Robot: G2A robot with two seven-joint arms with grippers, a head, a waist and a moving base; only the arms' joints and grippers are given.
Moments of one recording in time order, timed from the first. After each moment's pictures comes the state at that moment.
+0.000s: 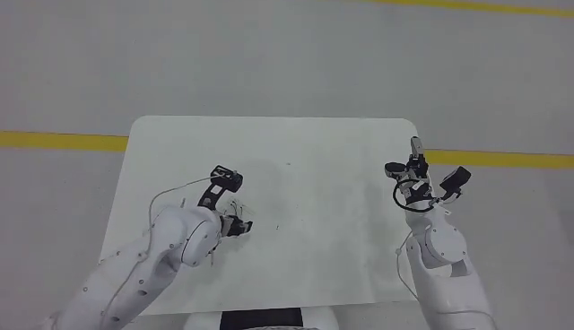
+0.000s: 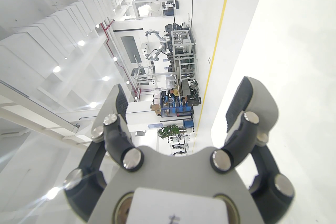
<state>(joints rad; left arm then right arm) 1.38 -1.12 -0.93 -2.01 1.20 0.34 -1.33 -1.73 -1.15 1.60 -1.80 0.42 0.00 0.00</state>
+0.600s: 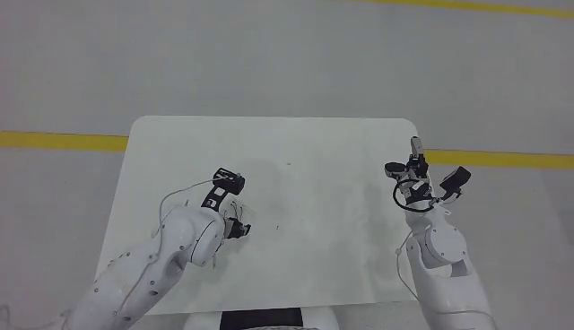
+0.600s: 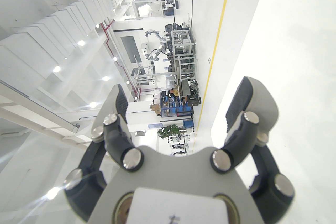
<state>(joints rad) 1.38 -1.15 -0.93 -2.00 1.24 0.34 -1.38 -1.73 -1.15 1.60 -1.80 0.42 0.00 0.00</state>
